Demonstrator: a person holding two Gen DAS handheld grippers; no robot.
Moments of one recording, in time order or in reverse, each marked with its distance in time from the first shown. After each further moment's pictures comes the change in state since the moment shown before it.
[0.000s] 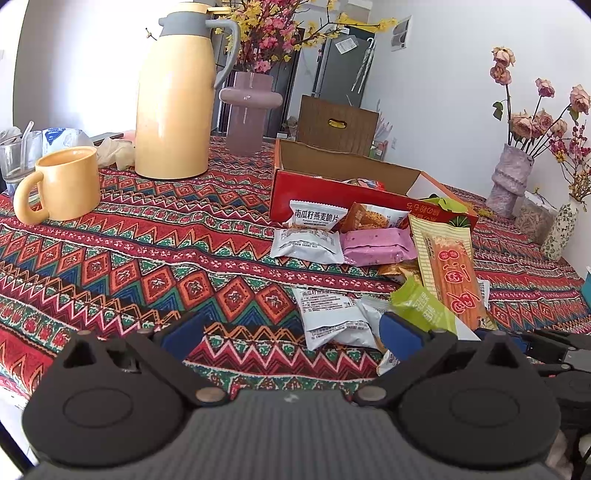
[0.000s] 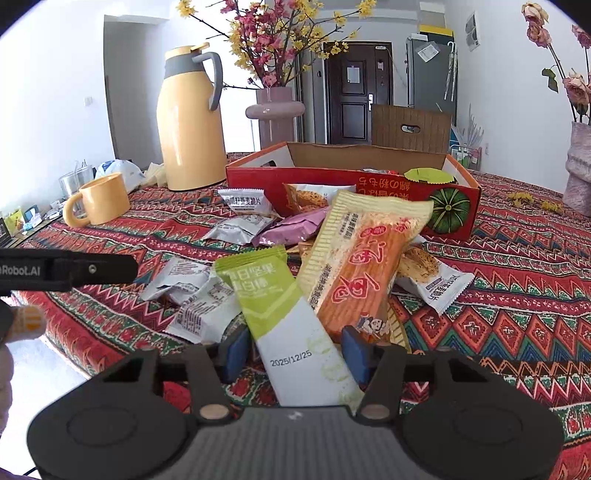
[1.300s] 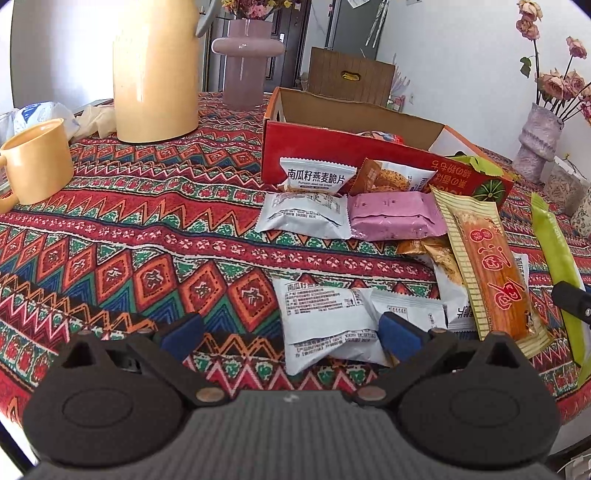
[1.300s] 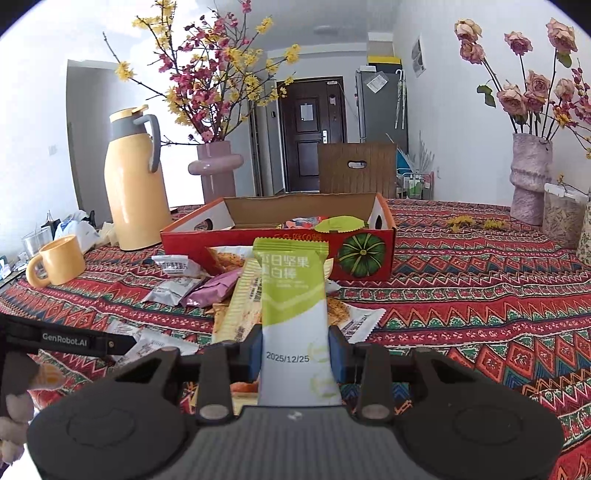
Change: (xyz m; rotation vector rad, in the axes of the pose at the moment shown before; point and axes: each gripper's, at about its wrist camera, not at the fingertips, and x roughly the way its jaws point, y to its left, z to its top) left arm 0.069 -0.024 0.012 0.021 0.159 0.069; right arm -0.030 -0.063 0.014 0.099 -0.151 -0.111
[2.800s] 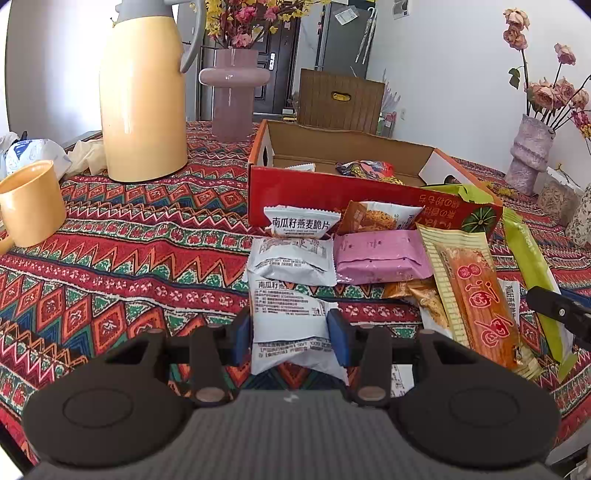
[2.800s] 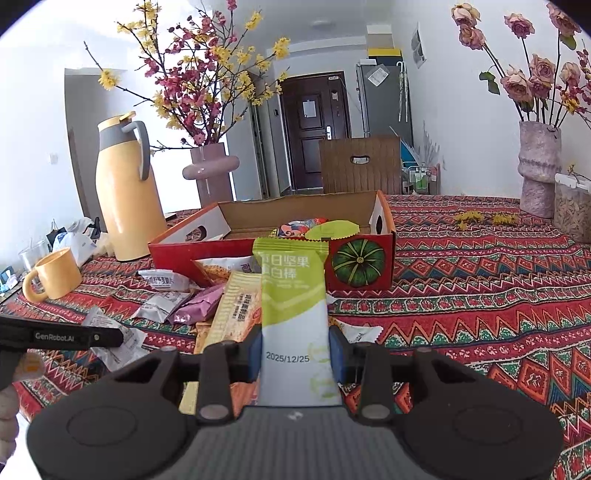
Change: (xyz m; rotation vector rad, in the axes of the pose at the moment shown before) left arm -0.008 -0.009 0.025 0.034 -0.076 -0.009; right arm 0.027 -0.016 0.017 0.029 0.008 0.042
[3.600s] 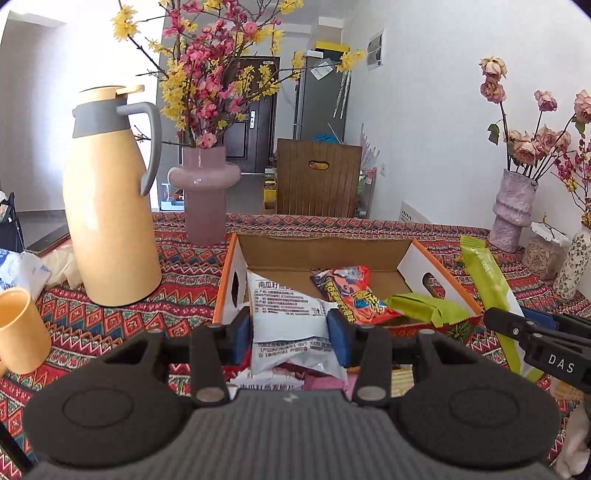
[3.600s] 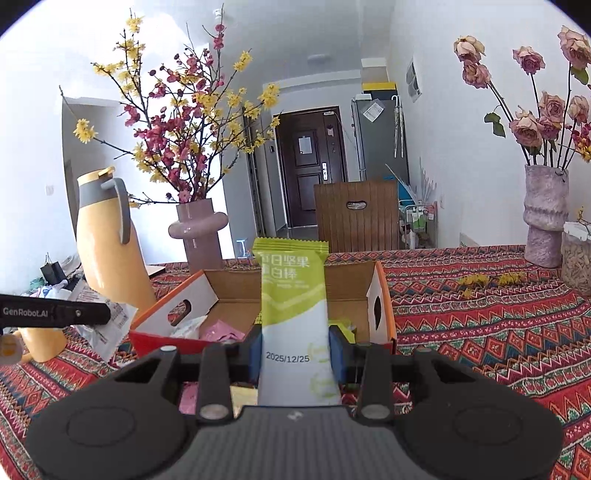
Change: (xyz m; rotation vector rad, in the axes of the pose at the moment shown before) left arm -0.005 -0.032 0.100 0.064 -0.192 -0.032; right arm 0.042 -0.014 0.082 0.005 -0.133 -0.012
